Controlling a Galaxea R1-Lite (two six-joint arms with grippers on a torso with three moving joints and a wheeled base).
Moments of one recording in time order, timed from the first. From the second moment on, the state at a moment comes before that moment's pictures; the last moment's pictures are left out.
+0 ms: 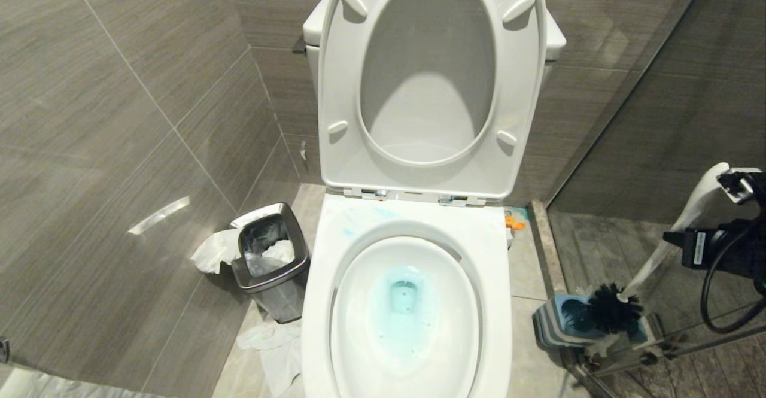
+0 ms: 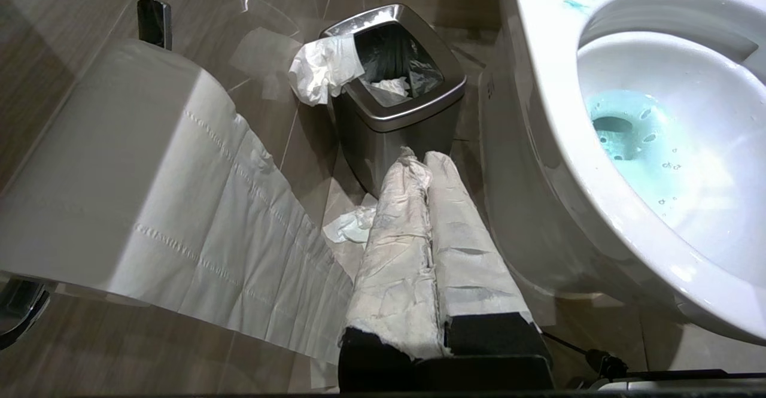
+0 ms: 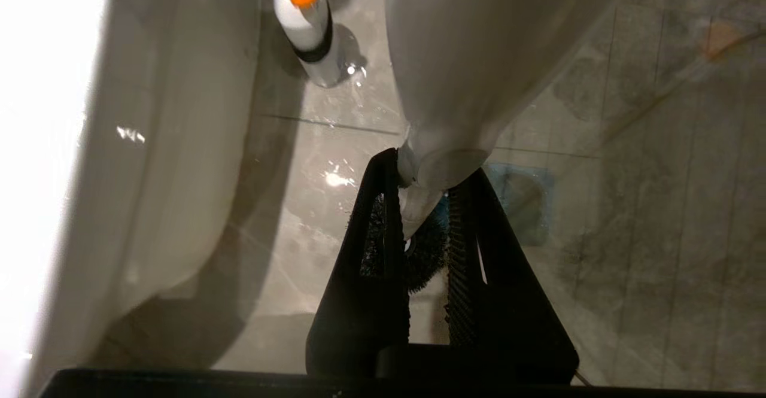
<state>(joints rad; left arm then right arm) 0.00 0.00 0.00 0.01 -0.01 0.00 -0.28 1.59 -0.69 -0.43 0.19 -0.09</state>
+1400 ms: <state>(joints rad) 0.00 0.00 0.00 0.01 -0.01 0.00 -0.23 1.96 -0.60 -0.88 0.13 -0.19</state>
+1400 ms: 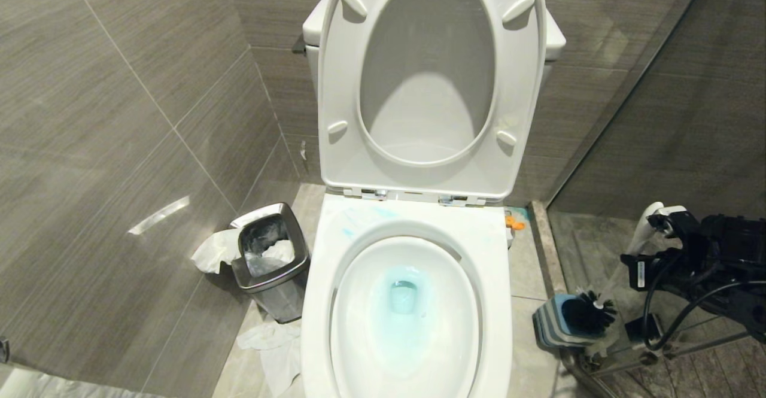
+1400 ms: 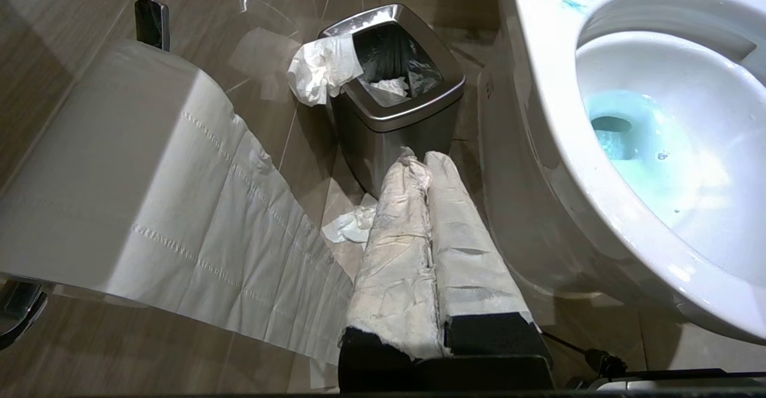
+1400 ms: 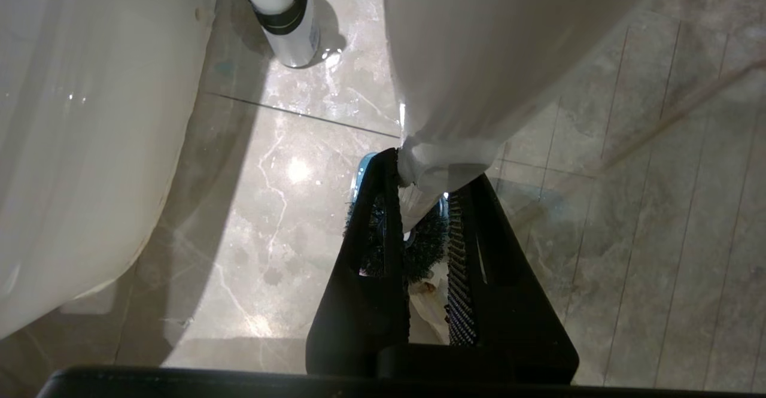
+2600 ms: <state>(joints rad) 0.00 0.00 0.00 0.01 -0.01 0.00 -0.17 2.20 -0.69 -1.01 0.04 -0.13</state>
